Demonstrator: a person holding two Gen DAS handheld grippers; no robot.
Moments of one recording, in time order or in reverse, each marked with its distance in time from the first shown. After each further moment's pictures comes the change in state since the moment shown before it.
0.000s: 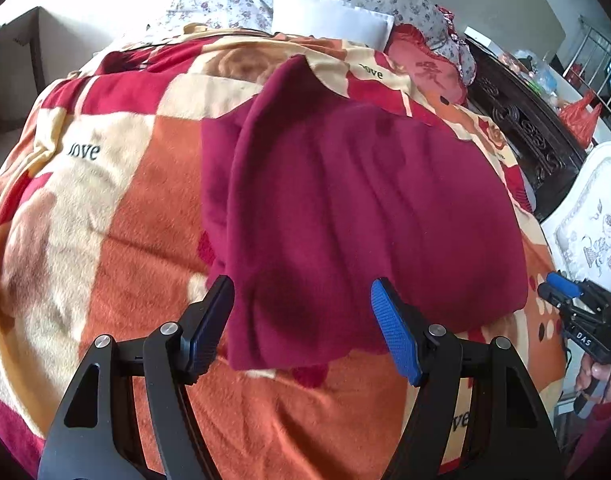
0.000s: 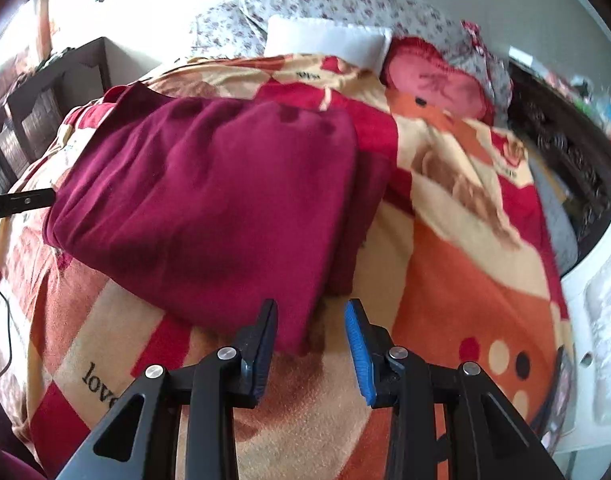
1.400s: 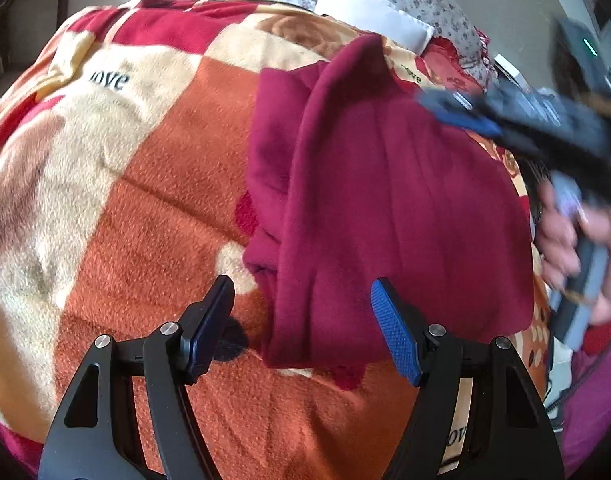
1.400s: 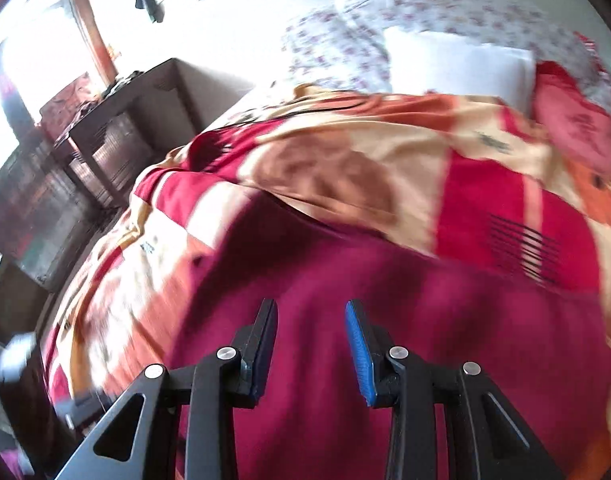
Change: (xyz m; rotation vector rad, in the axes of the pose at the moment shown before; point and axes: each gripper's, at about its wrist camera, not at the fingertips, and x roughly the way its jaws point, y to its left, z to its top) left arm 0.021 0.050 -0.024 -0.203 0.034 -0.055; right arm 0.105 0.148 0.202 -0.003 -0.017 0.412
